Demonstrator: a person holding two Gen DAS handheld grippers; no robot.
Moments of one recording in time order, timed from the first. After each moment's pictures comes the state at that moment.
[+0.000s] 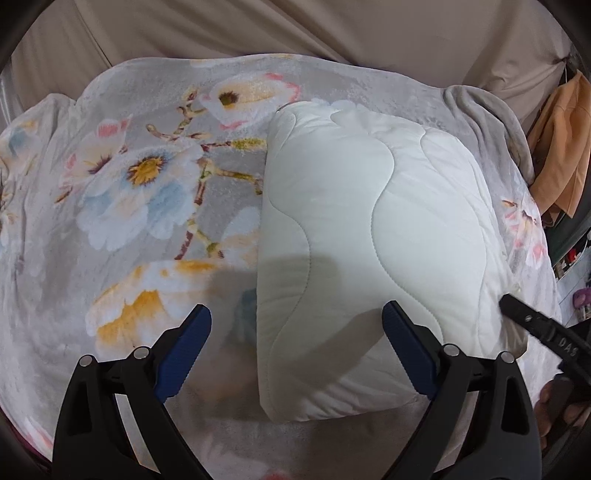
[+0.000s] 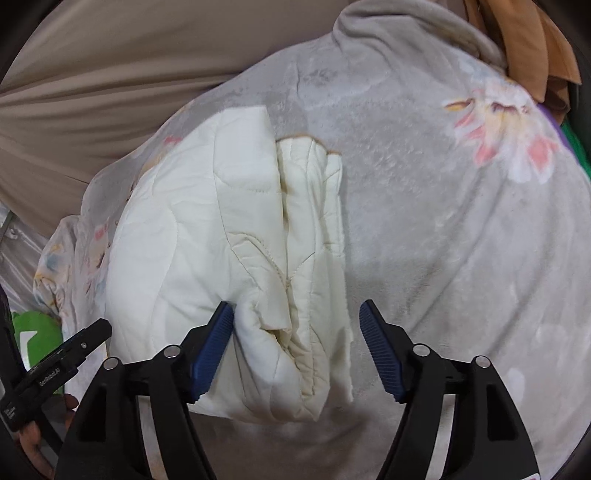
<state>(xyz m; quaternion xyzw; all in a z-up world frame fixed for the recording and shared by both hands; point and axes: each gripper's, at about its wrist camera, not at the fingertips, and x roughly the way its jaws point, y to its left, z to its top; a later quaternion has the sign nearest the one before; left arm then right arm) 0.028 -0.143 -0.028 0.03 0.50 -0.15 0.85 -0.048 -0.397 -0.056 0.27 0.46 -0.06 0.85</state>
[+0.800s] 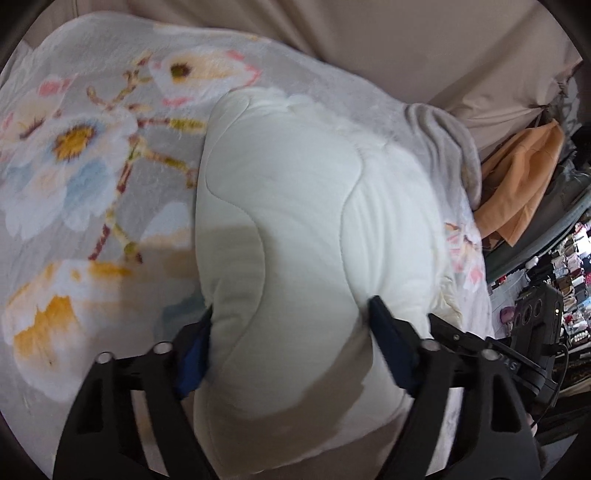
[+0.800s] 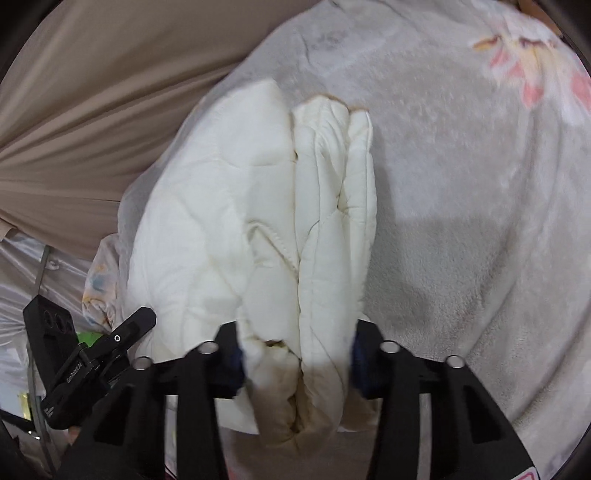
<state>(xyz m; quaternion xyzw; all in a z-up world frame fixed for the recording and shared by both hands) 0.054 -0.151 -0.033 -0.09 0.51 -0.26 0.81 -0.032 -0.403 -0.074 0.38 0.44 0.01 0.81</state>
